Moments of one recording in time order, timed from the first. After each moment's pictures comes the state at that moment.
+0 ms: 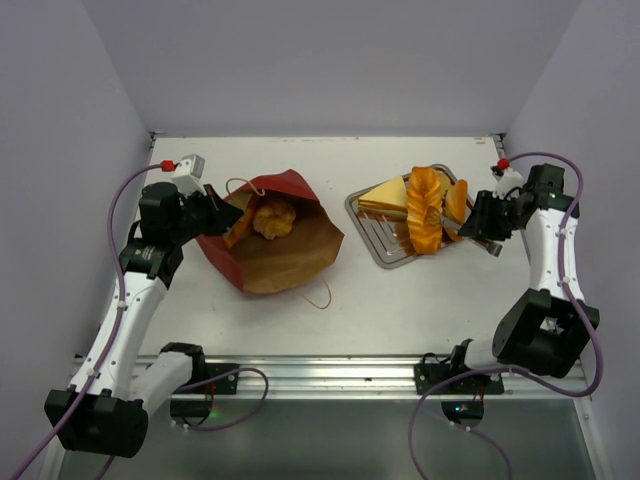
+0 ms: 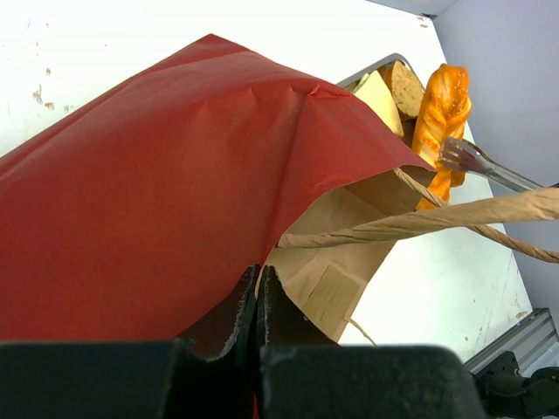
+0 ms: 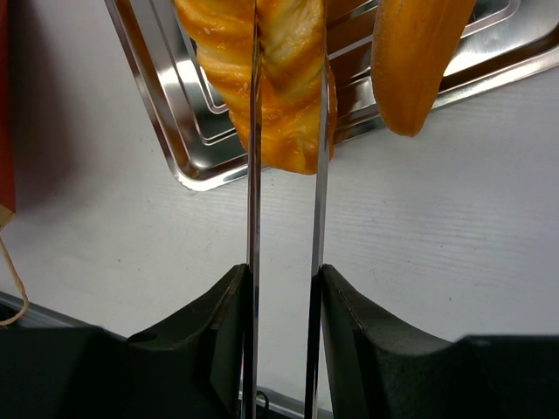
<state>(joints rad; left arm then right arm) -0.11 0.96 0.92 -0.38 0.39 -0.41 -0.36 1.40 1.24 -0.98 -0.52 -0.17</state>
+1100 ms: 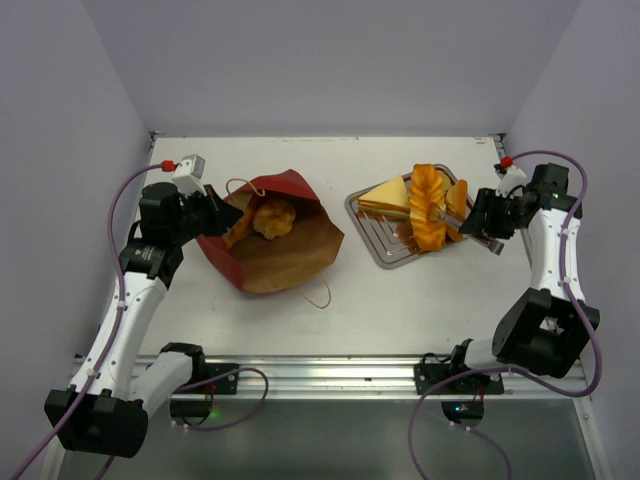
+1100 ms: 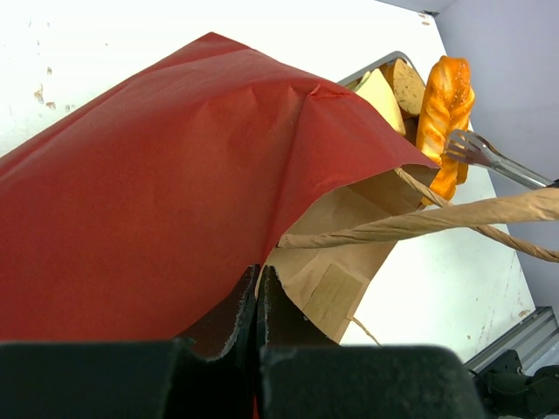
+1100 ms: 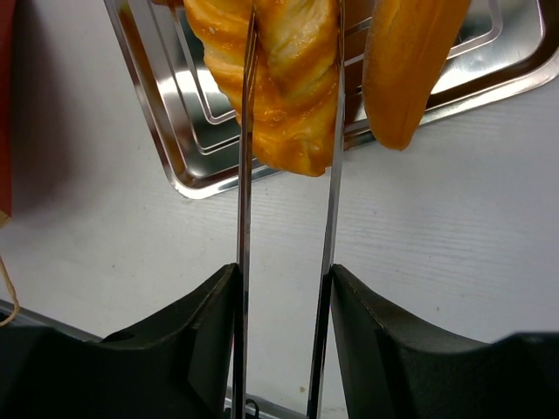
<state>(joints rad) -0.11 0.96 0.92 -0.38 0.39 -0.41 -0.38 1.40 1.25 -0.96 -0.54 -0.20</state>
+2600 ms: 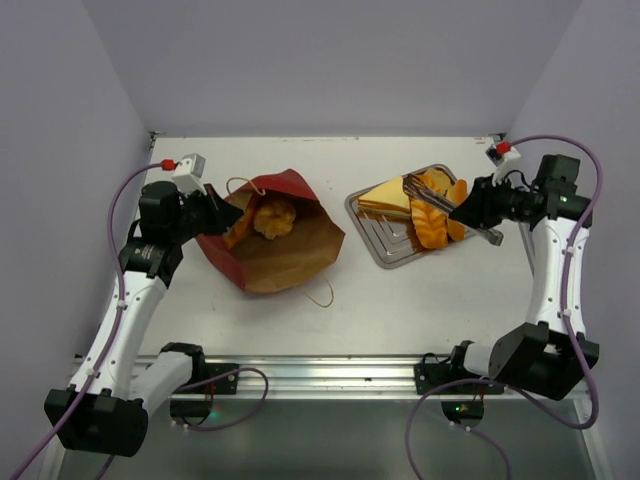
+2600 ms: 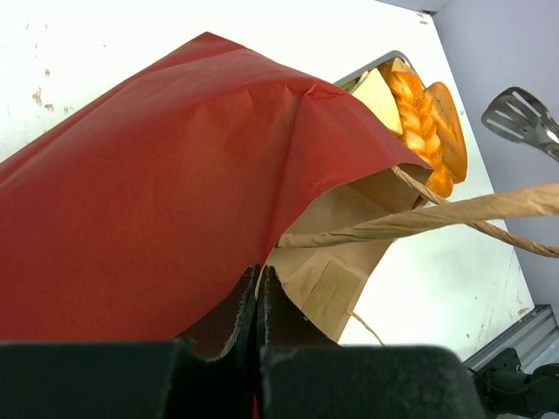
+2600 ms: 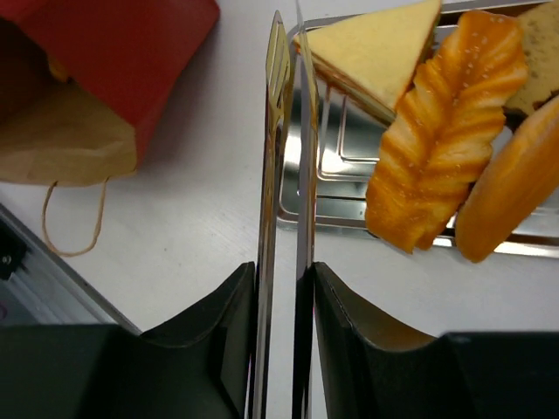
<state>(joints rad) -0.11 0.96 0.92 -0.38 0.39 -0.40 -0.36 1.29 1.33 -1.00 -0.84 -0.39</state>
